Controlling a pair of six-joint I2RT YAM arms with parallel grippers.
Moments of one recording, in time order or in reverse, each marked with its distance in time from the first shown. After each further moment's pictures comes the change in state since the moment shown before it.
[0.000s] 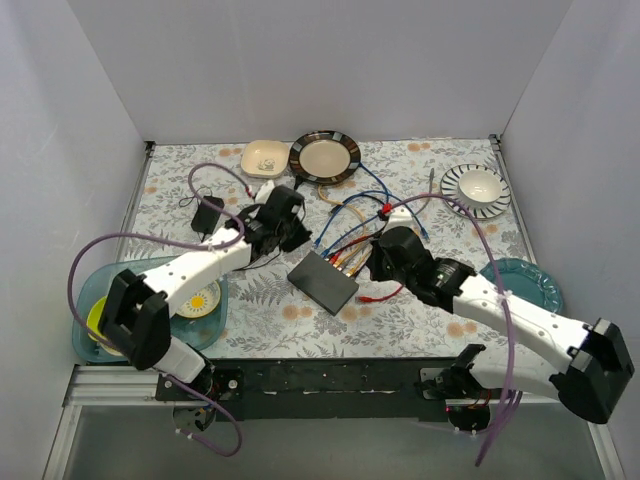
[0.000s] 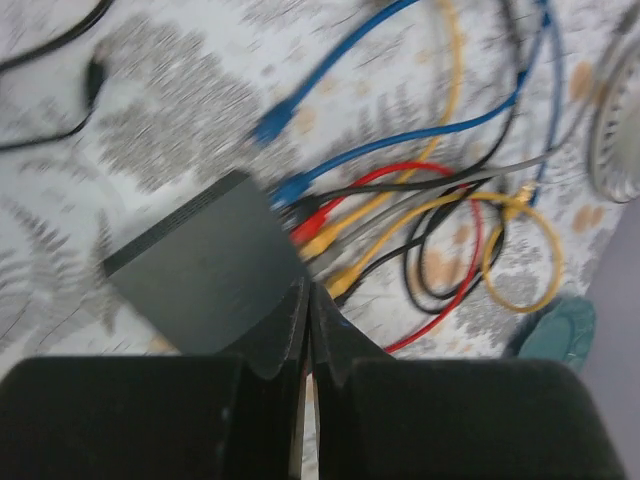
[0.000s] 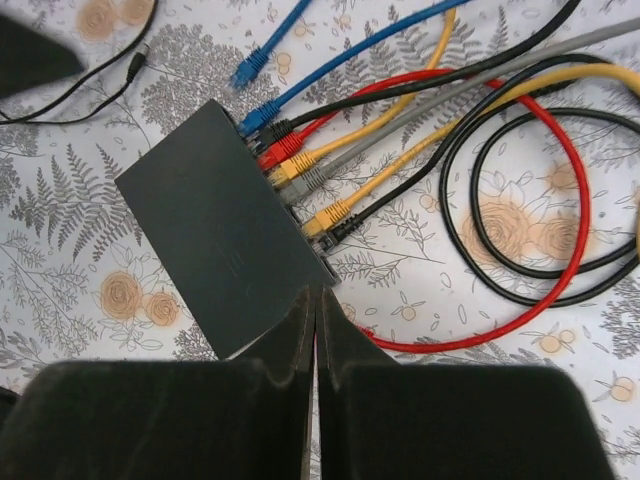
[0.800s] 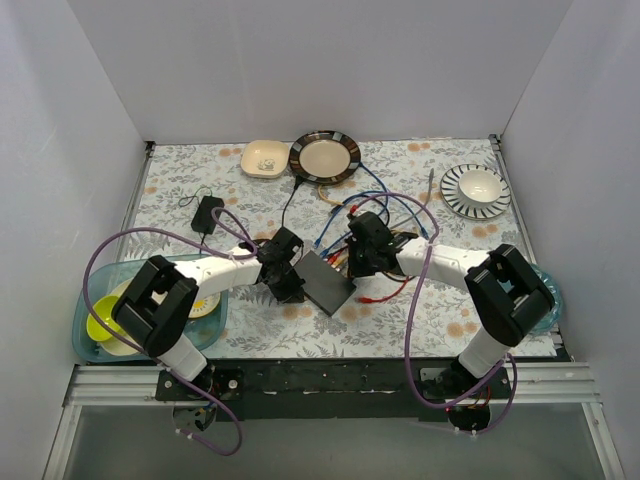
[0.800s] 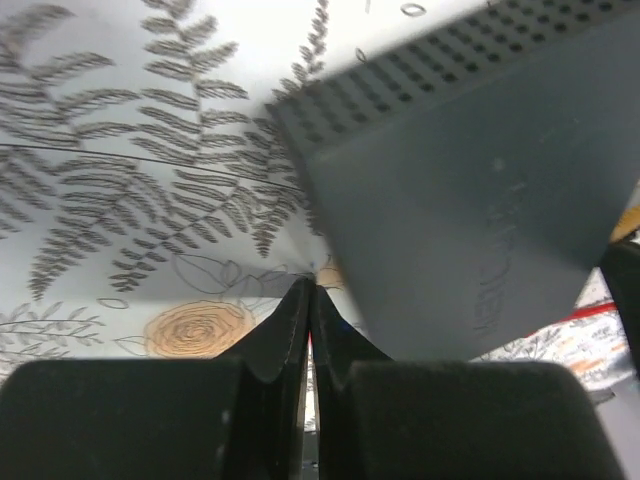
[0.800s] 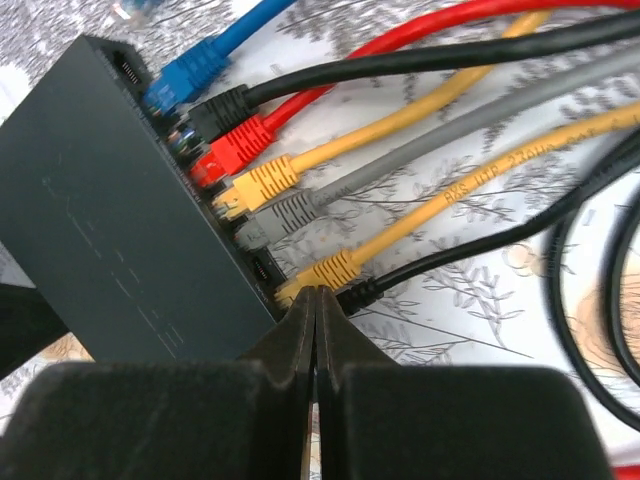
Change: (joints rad) left arm -0.034 0.037 -0.369 -0.040 0.249 -0.175; right arm -0.150 0.573 0.153 0.095 -0.314 -0.008
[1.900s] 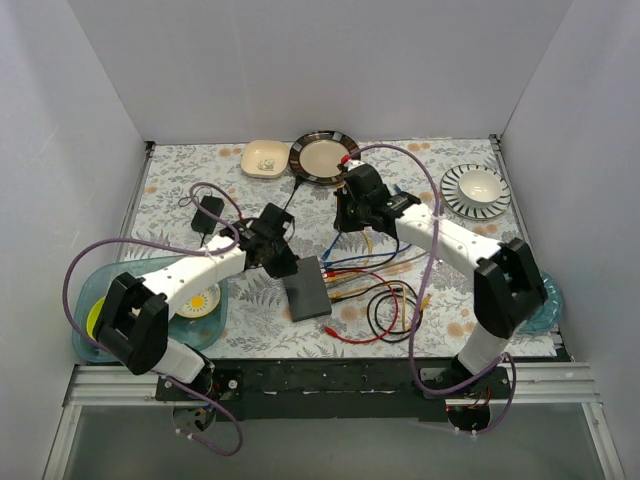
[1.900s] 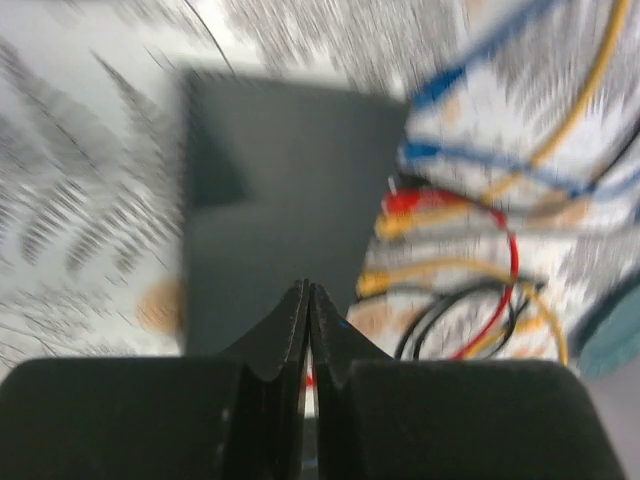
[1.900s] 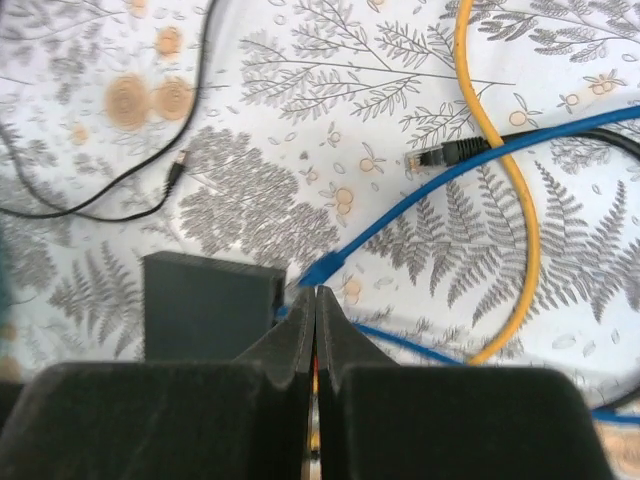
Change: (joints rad) left arm 0.089 -0.117 0.162 -0.128 -0.095 0.111; right arm -0.033 0.021 0.375 -0.129 -0.002 -0.087
